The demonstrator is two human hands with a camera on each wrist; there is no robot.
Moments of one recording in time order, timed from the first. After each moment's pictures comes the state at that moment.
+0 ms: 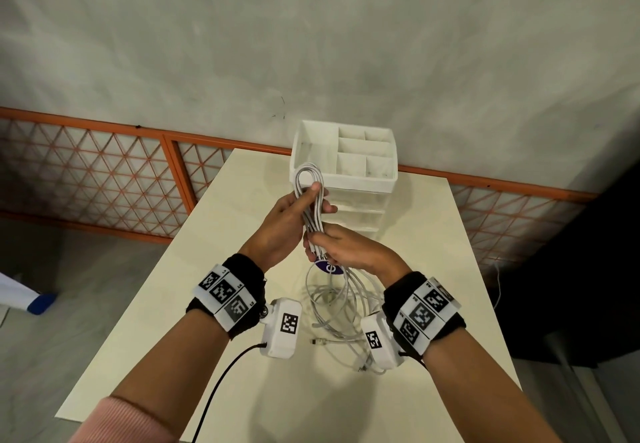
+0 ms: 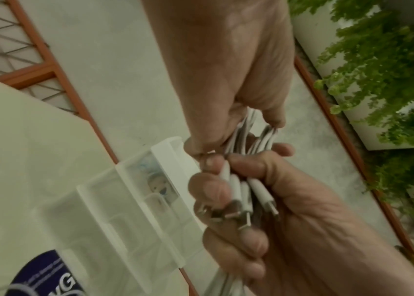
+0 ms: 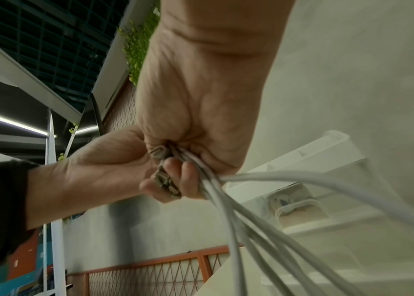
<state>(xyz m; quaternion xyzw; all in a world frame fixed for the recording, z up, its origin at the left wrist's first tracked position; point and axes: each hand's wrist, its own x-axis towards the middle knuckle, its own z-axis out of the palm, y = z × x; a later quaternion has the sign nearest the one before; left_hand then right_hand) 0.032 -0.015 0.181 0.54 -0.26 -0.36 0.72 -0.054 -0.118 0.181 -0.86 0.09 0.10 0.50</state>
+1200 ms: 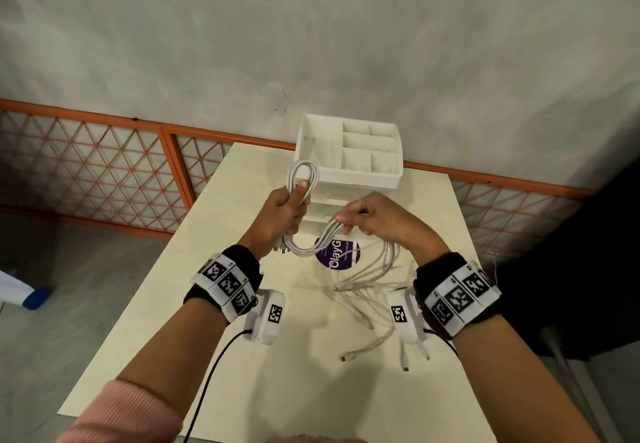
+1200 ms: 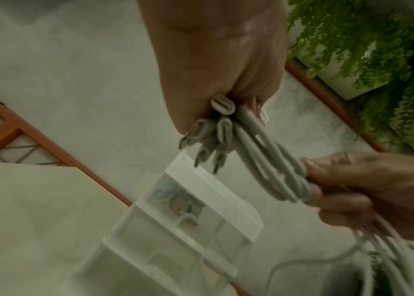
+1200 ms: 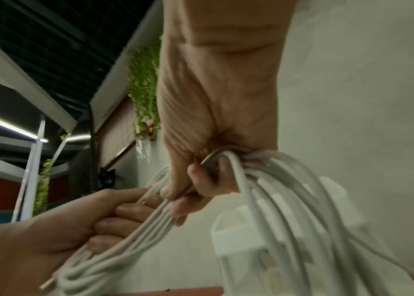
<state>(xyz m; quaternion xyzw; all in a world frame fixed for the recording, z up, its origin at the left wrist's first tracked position) 0.056 -0.004 0.169 0.64 -0.29 -0.26 0.66 -0.060 -0.159 0.204 -0.89 0.11 0.00 0.44</state>
